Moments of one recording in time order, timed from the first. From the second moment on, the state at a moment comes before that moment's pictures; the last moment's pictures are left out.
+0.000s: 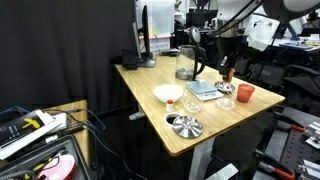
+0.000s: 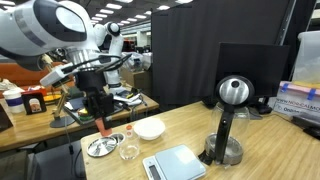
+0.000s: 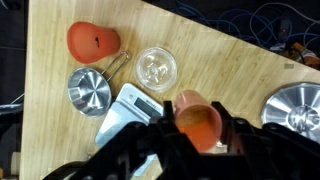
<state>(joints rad) 0.22 -0.26 0.02 -2.68 -0.45 2.31 0.43</state>
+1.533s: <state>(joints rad) 0.15 -0.19 0.15 -2.57 -0.45 2.17 0.37</state>
